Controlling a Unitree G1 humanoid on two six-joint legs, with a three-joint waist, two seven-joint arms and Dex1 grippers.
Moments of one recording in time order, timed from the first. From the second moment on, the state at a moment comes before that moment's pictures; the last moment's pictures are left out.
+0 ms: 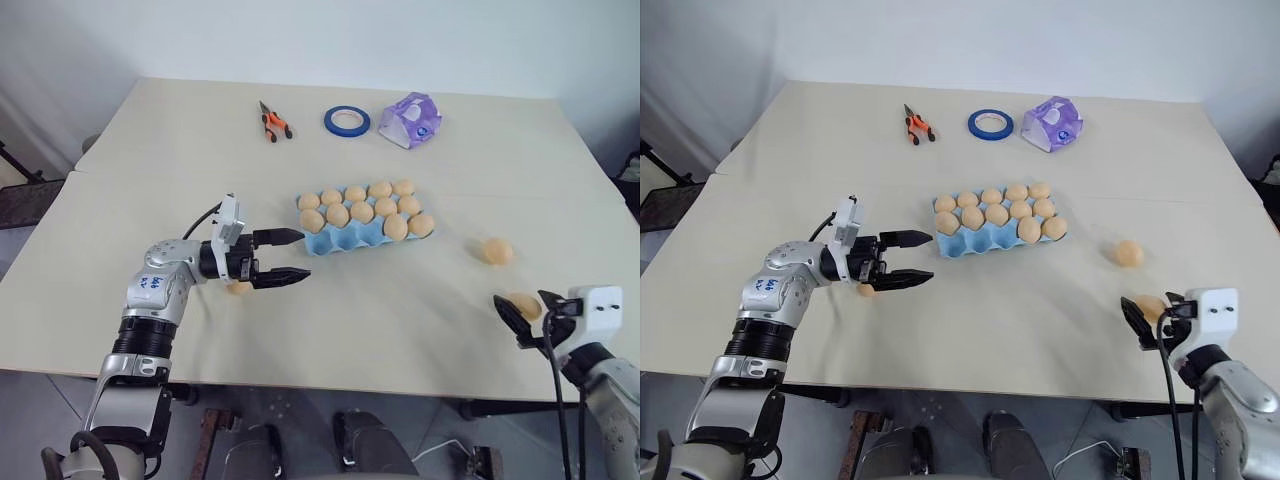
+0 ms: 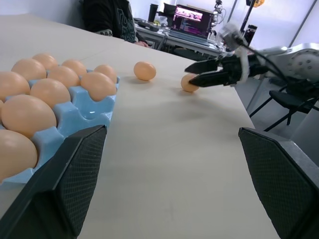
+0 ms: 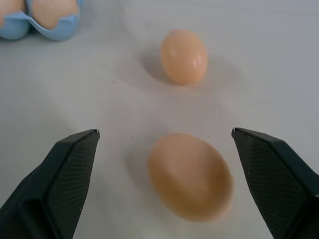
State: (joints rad) left arm -0.65 0.46 0.01 0.36 -0.45 0.29 -1.29; right arm 0.12 -0.48 -0.47 -0.22 0.41 0.48 0.47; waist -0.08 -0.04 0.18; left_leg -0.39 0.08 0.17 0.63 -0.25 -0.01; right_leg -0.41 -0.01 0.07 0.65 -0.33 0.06
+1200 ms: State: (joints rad) left arm -0.62 0.46 0.02 0.33 -0.45 0.29 -1.27; right arm -0.08 -0.59 -0.47 -0.32 0.43 0.62 0.41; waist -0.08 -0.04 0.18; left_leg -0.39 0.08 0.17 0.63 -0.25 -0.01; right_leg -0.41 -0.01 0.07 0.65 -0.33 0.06
